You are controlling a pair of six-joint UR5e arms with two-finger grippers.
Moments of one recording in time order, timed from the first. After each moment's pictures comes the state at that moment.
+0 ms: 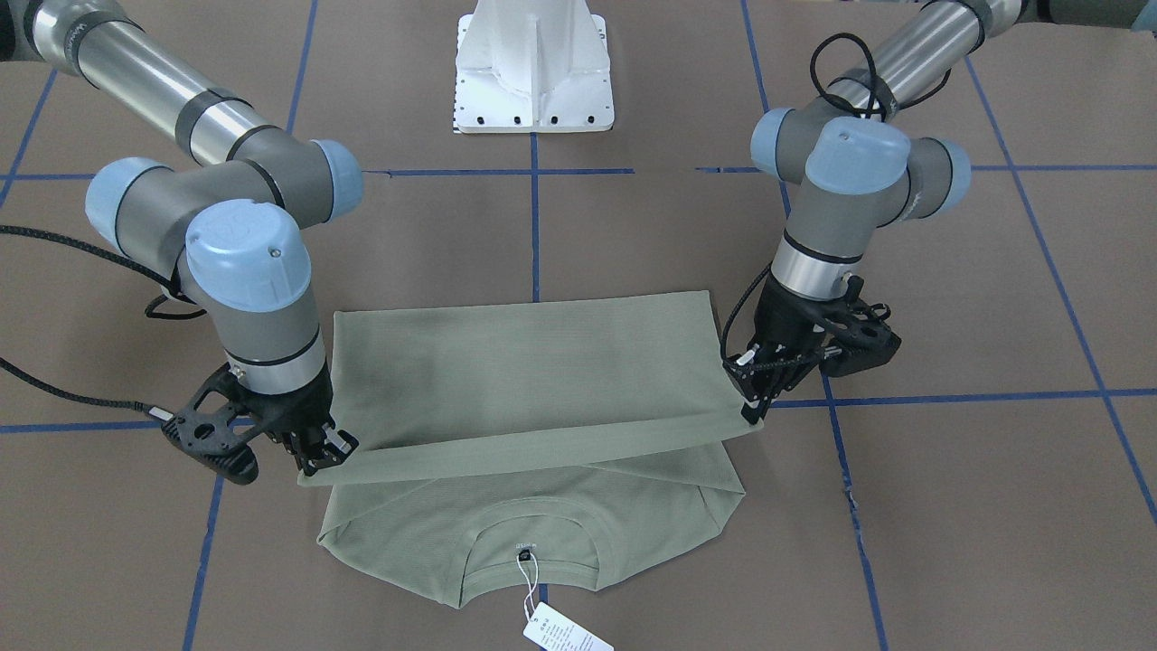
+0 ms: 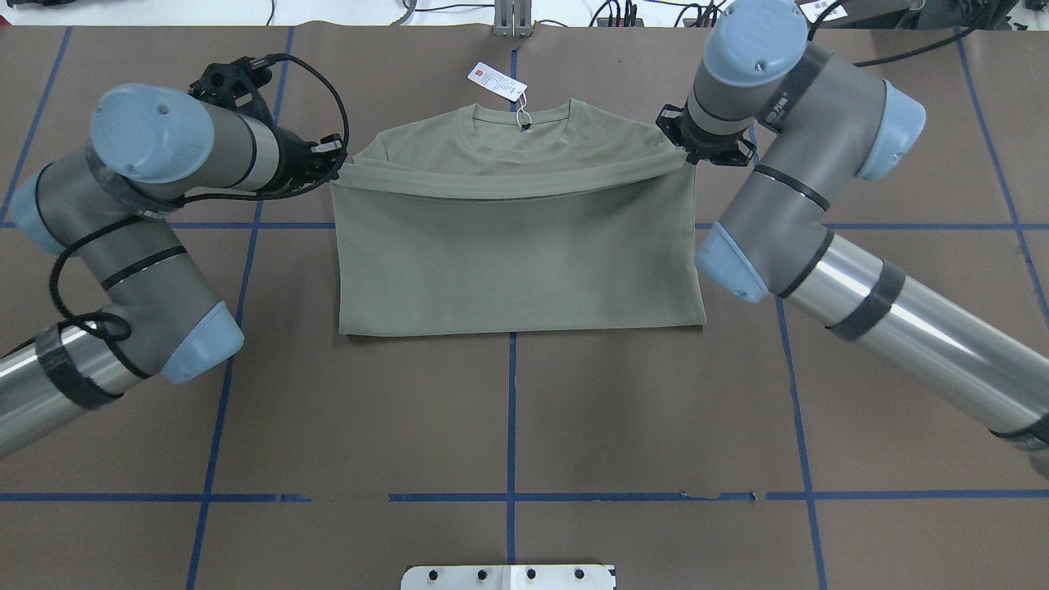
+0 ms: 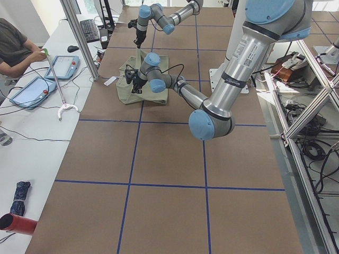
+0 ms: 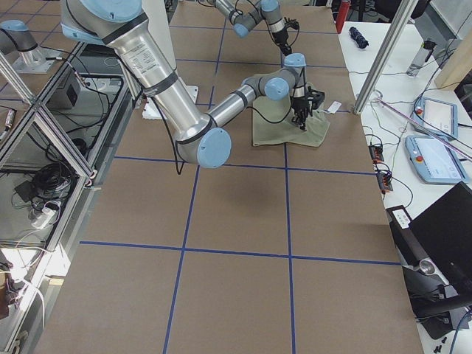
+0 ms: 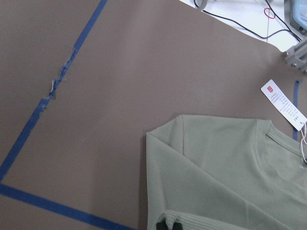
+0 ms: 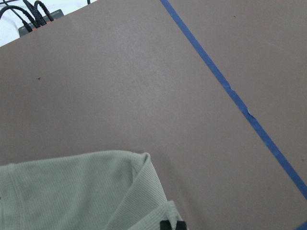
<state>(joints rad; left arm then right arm) -0.79 -2.13 -1.44 -2.17 -1.69 -1.47 0.85 -0.81 1.31 -1.42 1.80 1.46</state>
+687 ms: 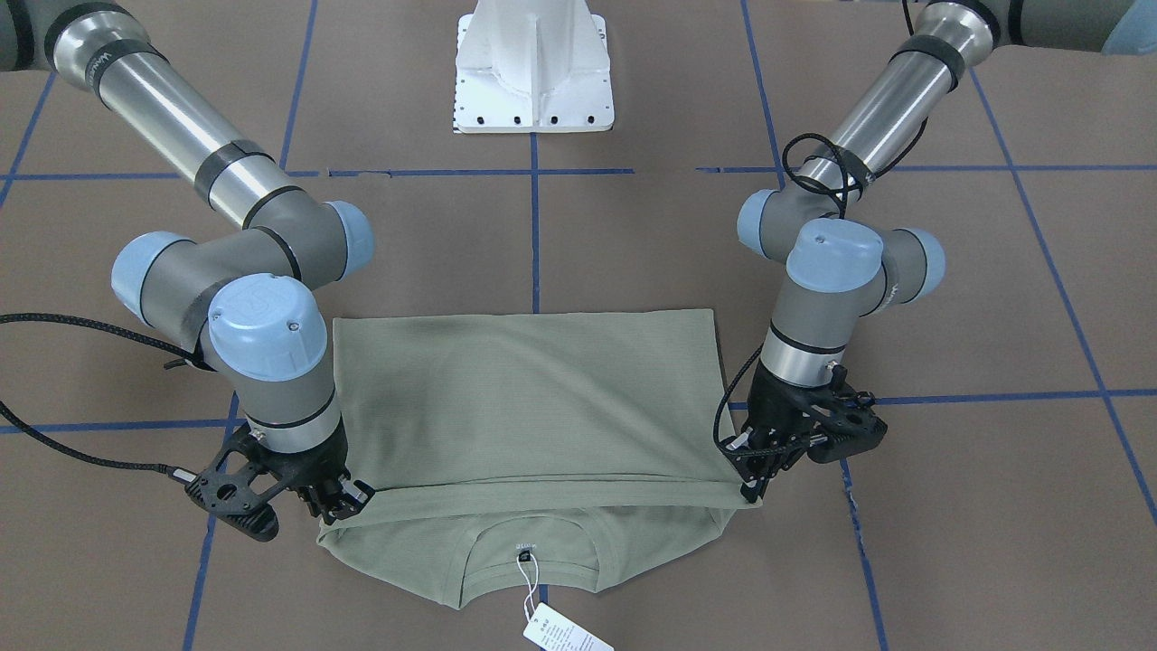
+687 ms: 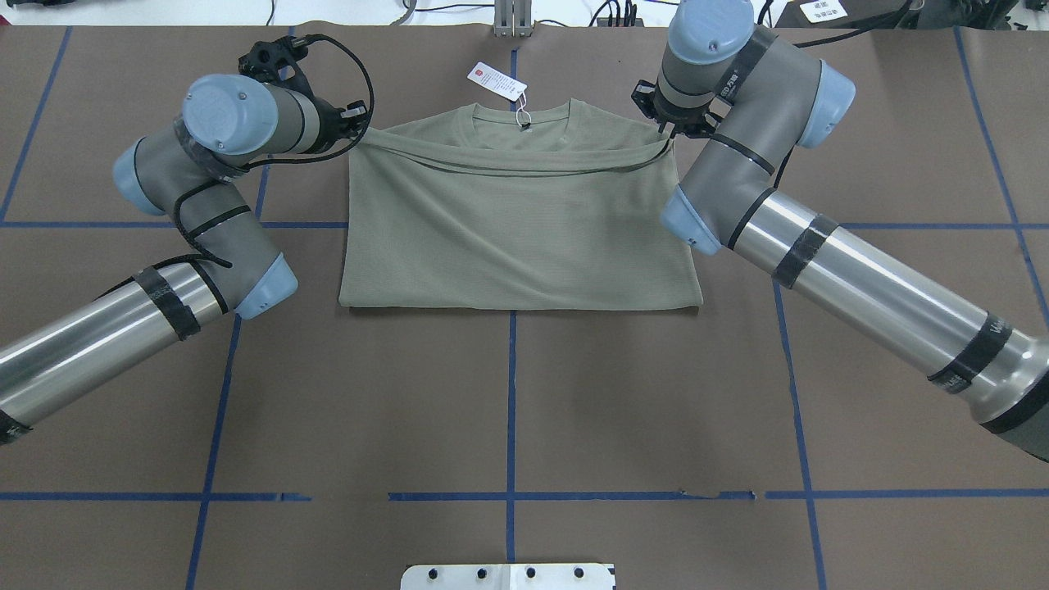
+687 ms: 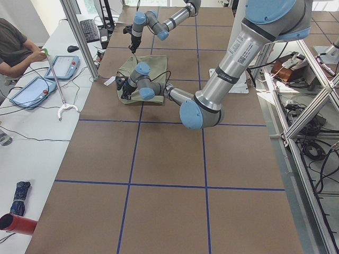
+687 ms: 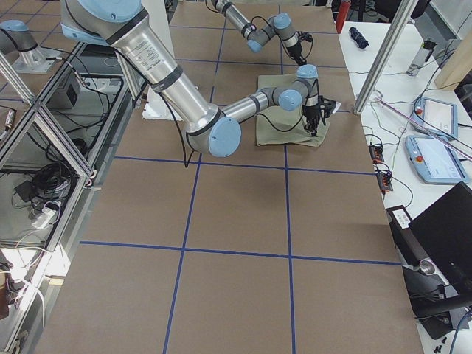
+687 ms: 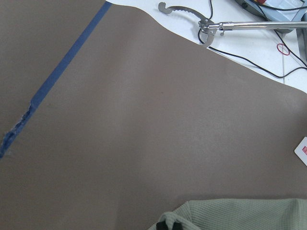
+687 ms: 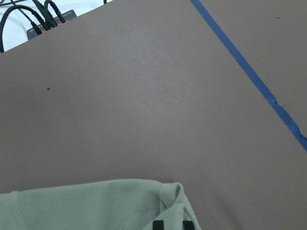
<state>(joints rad) -0.80 -2.24 -1.17 -2.36 -1.64 -1.40 0.85 -0.76 1.14 -1.28 1.79 1.46</state>
